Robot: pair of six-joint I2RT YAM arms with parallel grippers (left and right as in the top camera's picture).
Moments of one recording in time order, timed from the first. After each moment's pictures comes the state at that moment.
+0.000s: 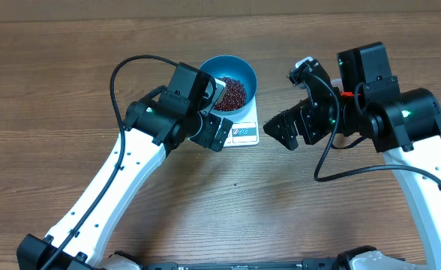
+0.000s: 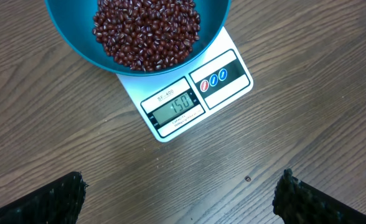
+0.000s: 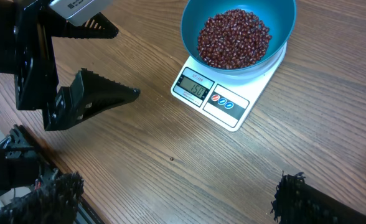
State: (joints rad) left arm -0.48 1.51 1.38 -0.95 0.07 -0.02; right arm 0.28 1.39 1.59 -1.24 -0.46 -0.17
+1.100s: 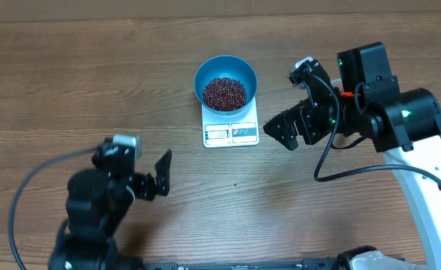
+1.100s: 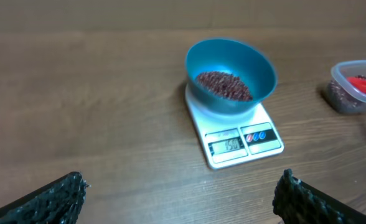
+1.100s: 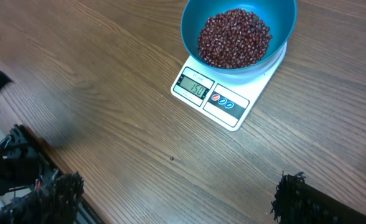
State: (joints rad) left arm -0.10 0.52 0.63 -0.57 0.18 -0.09; right arm 0.28 1.39 1.59 -1.24 -0.46 -0.17
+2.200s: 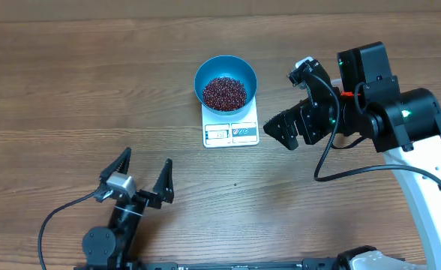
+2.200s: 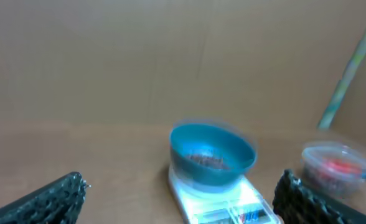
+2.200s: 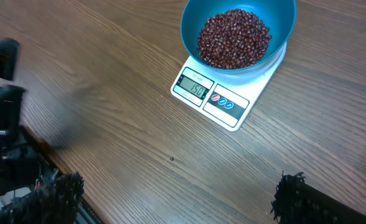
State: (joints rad) left arm -0.05 0.01 0.02 0.04 0.26 -0.23; right arm 0.28 1.39 1.59 -1.24 -0.46 -0.17
